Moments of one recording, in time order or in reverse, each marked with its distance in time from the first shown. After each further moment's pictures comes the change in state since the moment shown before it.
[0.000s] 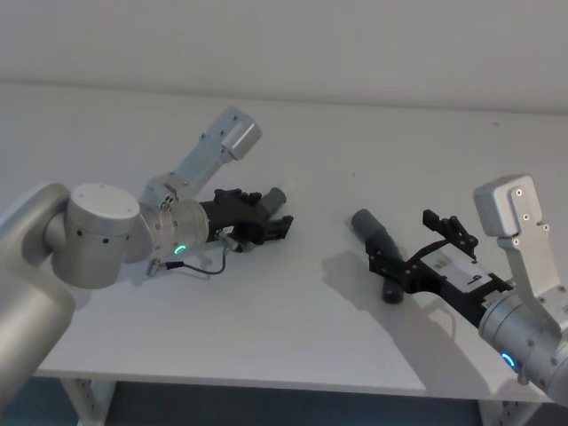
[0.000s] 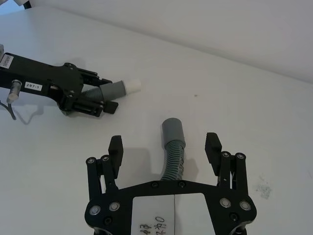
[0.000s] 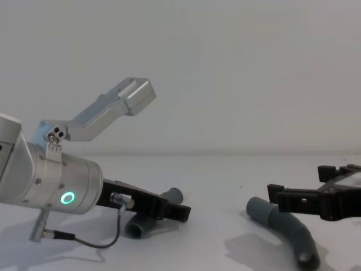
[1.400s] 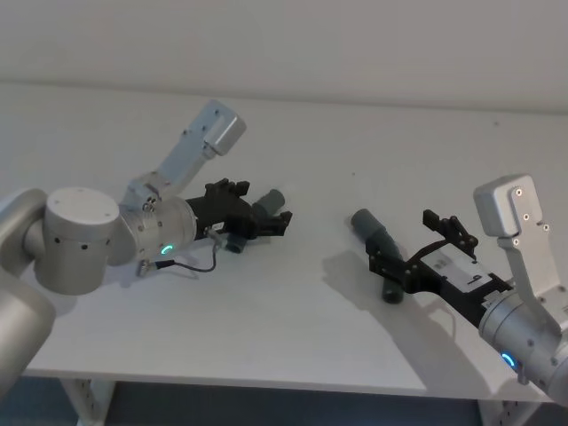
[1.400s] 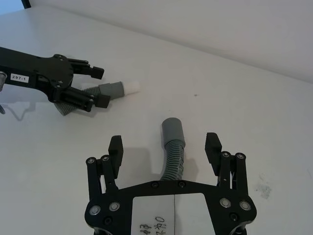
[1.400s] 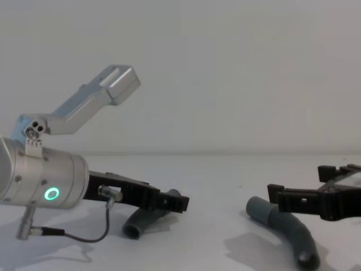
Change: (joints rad) left arm 0.041 0.033 -0.033 -0.053 -0.036 -0.049 -0.001; right arm 0.000 0.000 0.000 0.000 0.000 0.000 0.000
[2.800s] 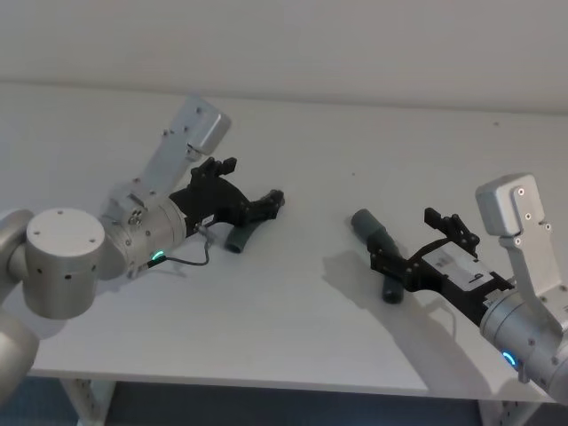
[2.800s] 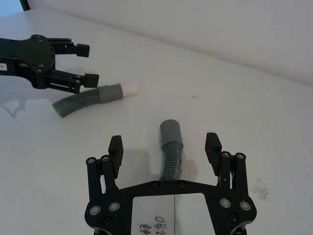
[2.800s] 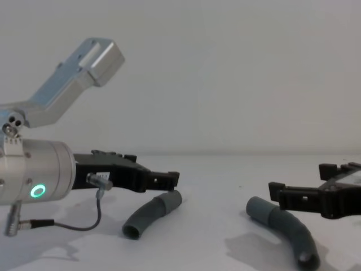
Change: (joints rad) left arm 0.091 0.038 -0.022 -0.118 0.023 -0.138 0.119; right arm 0.001 0.000 0.002 0.004 0.000 -0.011 -0.001
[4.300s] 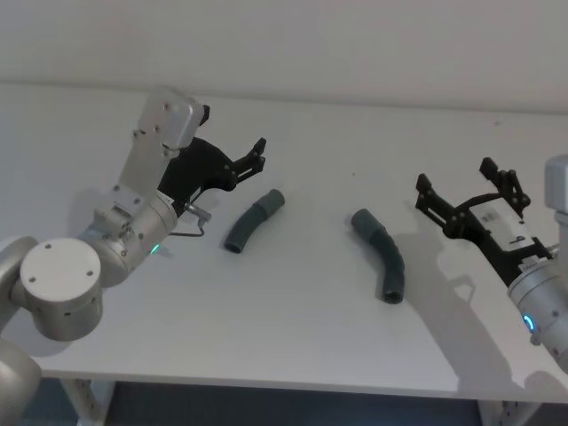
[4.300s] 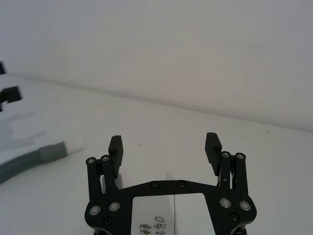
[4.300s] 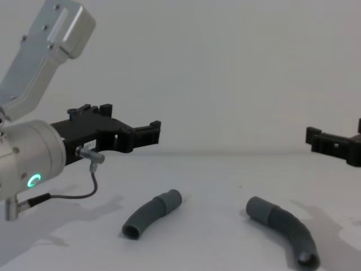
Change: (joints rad) left arm 0.077 -0.020 -0.023 -0.034 0.090 -0.299 0.207; right arm 0.040 -0.066 0.069 0.131 0.026 -0.269 -0.091
